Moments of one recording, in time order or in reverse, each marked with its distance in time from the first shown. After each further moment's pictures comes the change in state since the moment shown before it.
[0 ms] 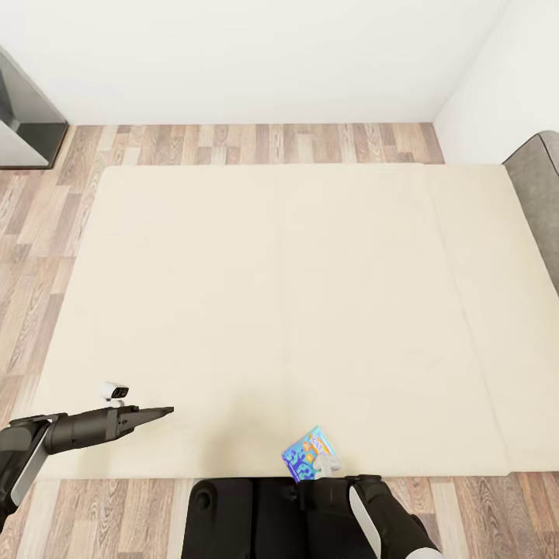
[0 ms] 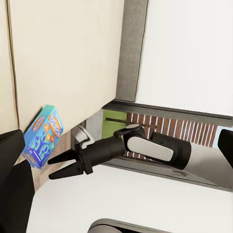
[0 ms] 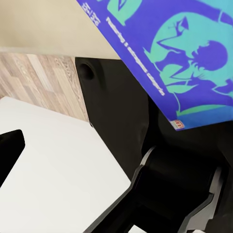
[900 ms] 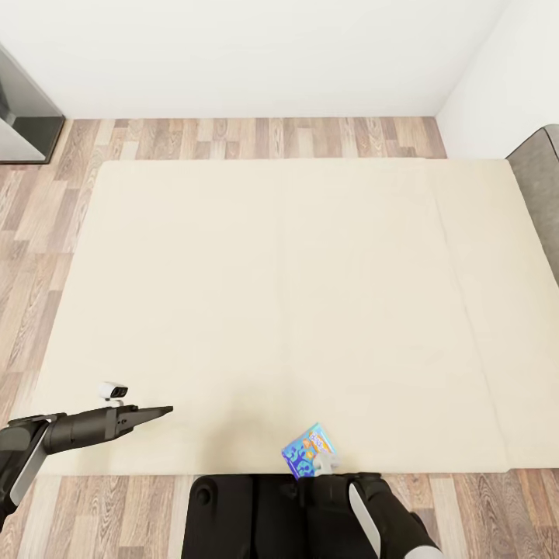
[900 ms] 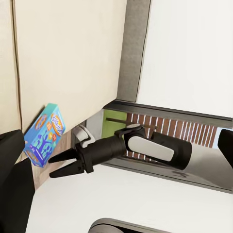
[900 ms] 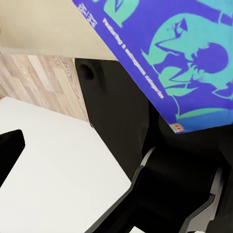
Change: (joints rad) left arm 0.000 0.000 0.006 0.000 0.000 -0.001 0.000; right arm -0.003 0.001 0.000 -0.010 -0.002 0.001 0.000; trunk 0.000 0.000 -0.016
